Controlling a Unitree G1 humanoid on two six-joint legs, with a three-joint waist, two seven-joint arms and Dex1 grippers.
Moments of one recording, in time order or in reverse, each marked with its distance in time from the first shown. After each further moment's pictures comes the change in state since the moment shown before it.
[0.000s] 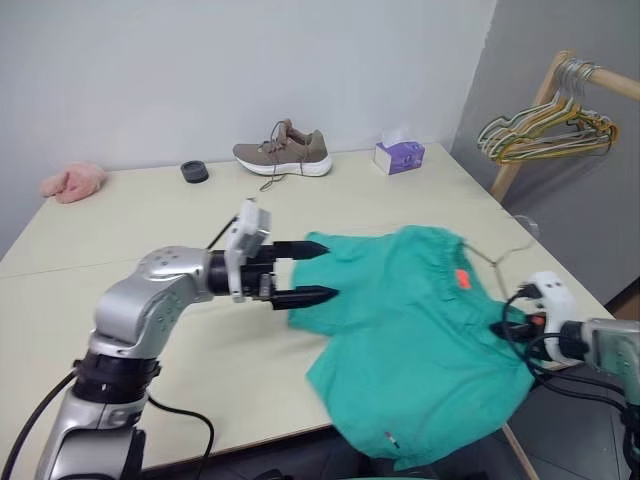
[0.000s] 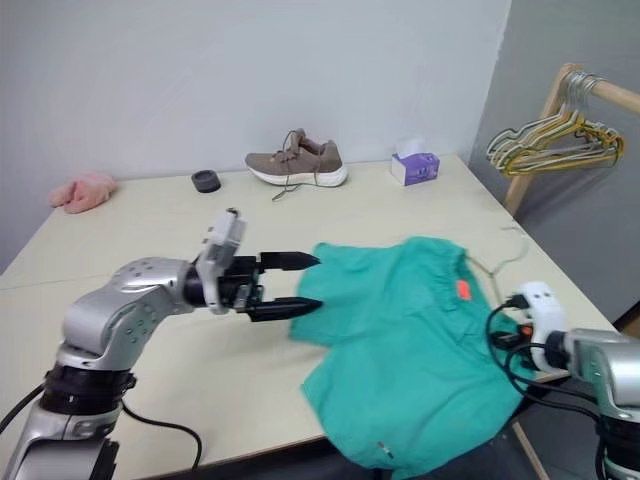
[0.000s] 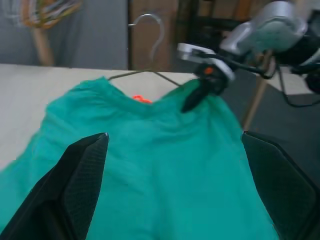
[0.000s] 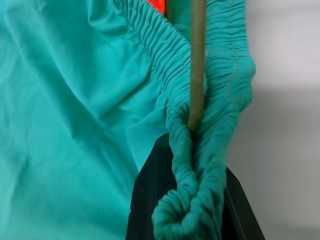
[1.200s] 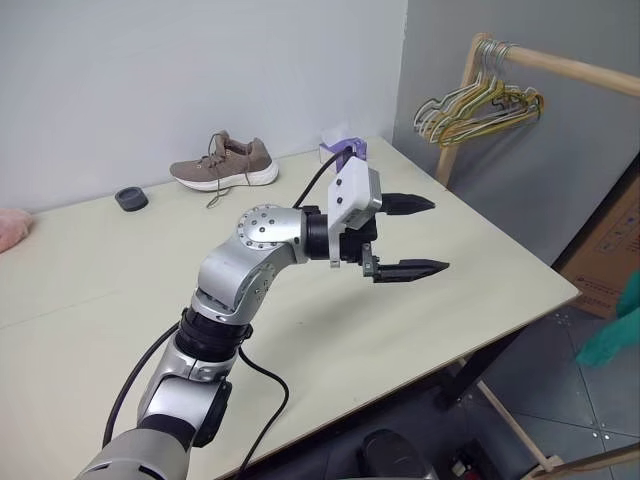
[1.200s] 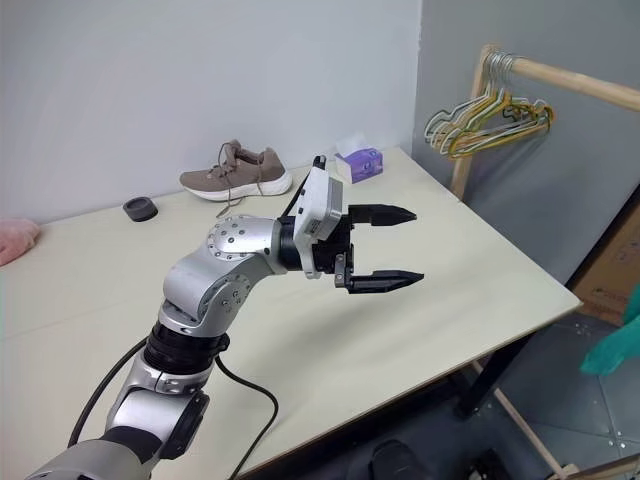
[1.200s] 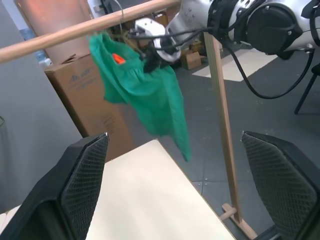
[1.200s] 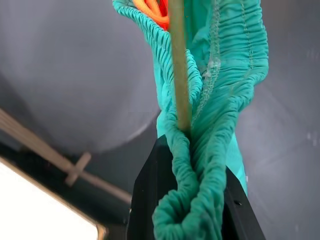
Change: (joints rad) left arm -0.249 -0.310 -0.151 -0.014 0.191 -0.132 0.161; right arm -0.864 -0.393 -0.060 1.373 -0.180 -0.588 -0.484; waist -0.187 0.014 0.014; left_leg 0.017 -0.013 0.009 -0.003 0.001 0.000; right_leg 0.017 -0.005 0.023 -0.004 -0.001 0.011
